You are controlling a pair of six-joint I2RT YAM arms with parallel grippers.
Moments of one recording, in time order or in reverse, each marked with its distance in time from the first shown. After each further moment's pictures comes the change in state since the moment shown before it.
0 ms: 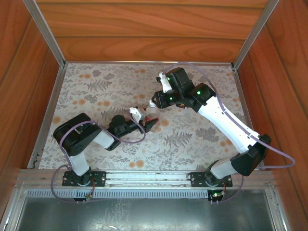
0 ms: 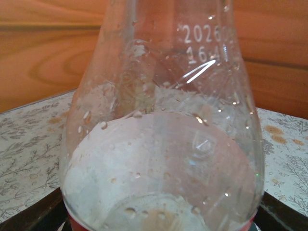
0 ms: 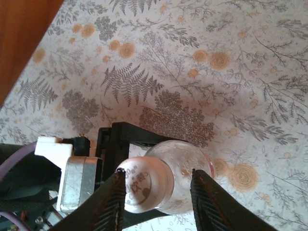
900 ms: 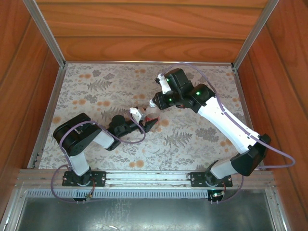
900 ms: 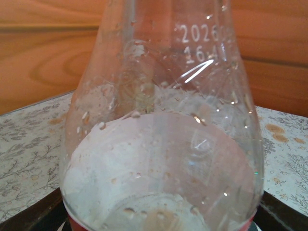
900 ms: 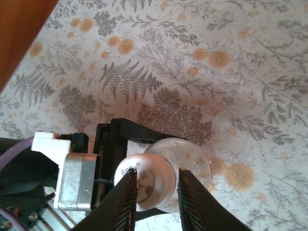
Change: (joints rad) left arm 0.000 -0.001 0.000 -0.001 -0.001 0.015; right arm 0.008 0.000 -0.002 -0.015 0.022 -0.027
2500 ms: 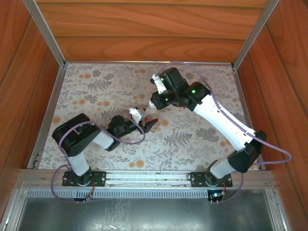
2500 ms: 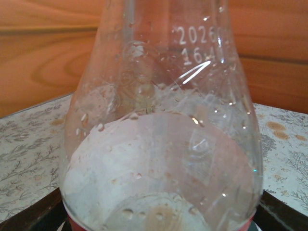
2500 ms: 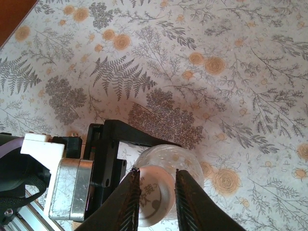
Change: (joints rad) left arm 0.000 -0.011 -0.011 0.000 0.000 0.019; right arm 0.044 0.051 0.069 -0.045 0.067 -0.077
